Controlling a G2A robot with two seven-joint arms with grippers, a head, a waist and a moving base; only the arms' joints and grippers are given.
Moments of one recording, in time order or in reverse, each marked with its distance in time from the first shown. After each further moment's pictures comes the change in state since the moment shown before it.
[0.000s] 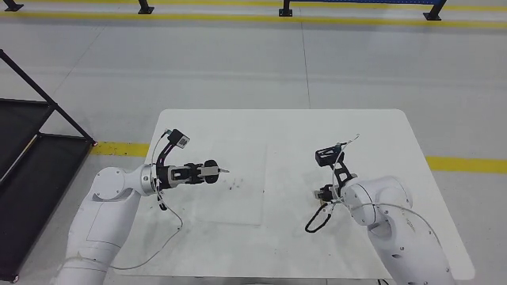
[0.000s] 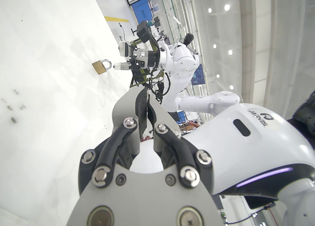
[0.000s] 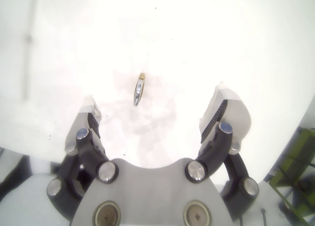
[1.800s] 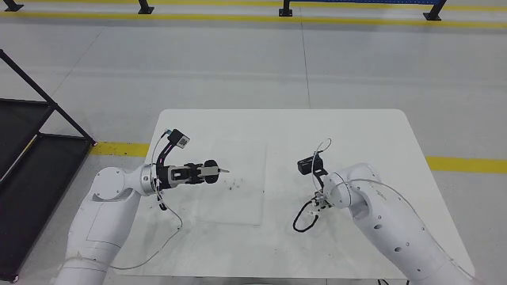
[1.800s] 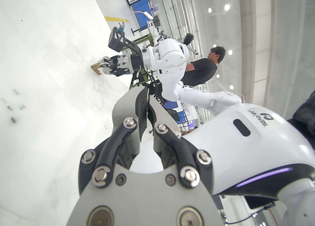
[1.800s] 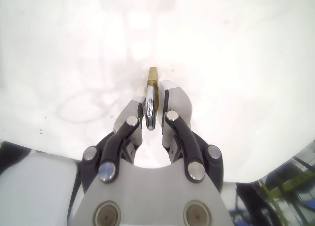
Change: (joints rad) left arm 0.000 0.000 0.000 0.000 0.000 0.000 0.000; right arm 0.262 0.068 -0.309 0.284 0.261 0.082 0.033
